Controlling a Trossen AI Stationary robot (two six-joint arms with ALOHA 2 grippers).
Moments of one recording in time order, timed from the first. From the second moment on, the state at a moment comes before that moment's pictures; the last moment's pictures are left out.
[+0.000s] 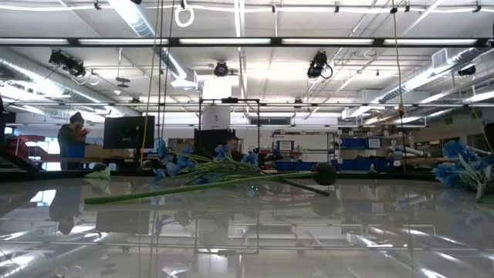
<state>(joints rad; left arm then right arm) -0.20 1.01 1.12 -0.44 -0.61 -0.28 0.94 0.76 1.09 -0.83 -0.05 0.36</state>
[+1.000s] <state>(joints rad) -0.20 1.01 1.12 -0.44 -0.61 -0.28 0.95 0.68 1.03 -0.79 -0.19 0.21</state>
